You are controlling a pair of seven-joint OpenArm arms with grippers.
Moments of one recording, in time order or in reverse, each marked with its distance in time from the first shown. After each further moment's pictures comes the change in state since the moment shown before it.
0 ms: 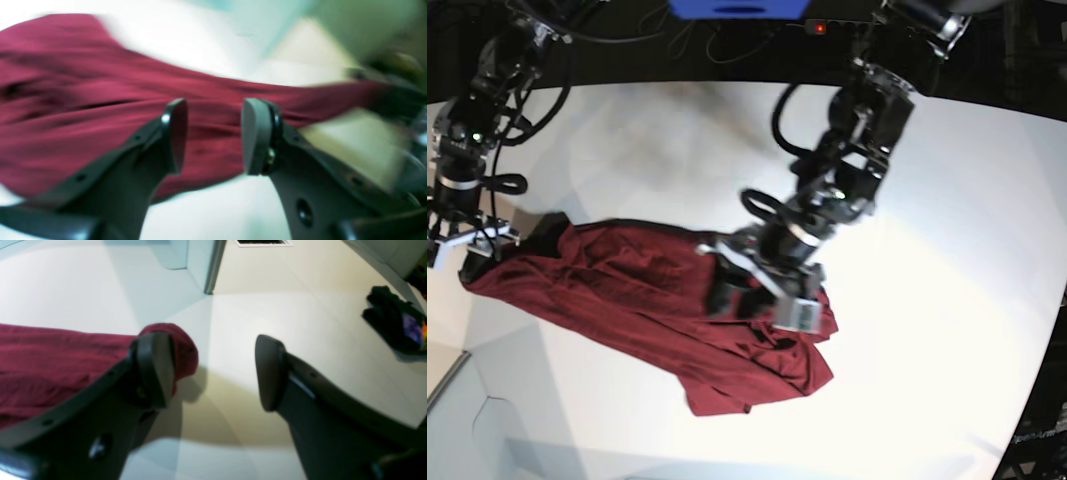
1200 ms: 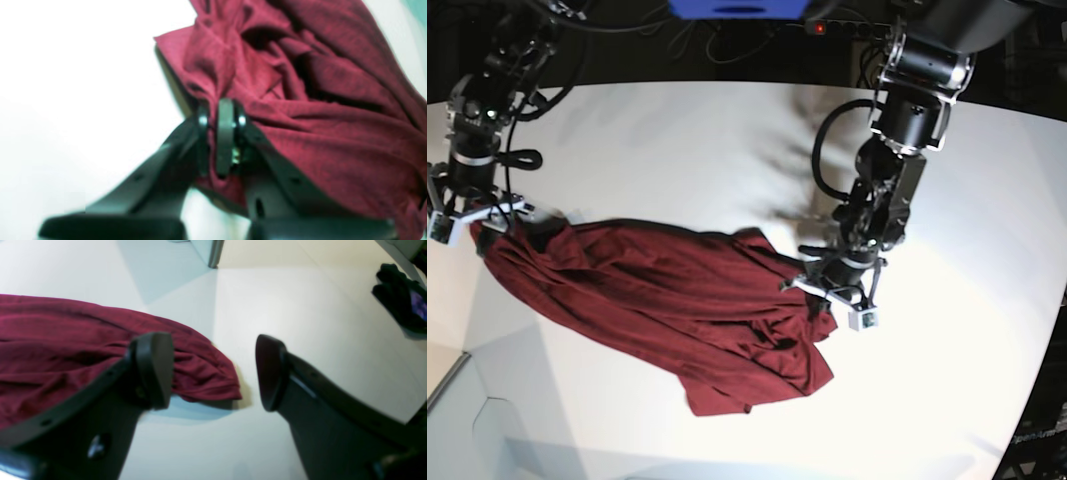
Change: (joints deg) left arm -11.3 0.9 -9.8 -36.9 -0.8 0.0 -7.4; right arm -4.6 -2.9 -0.5 1.5 0.3 0.0 0.0
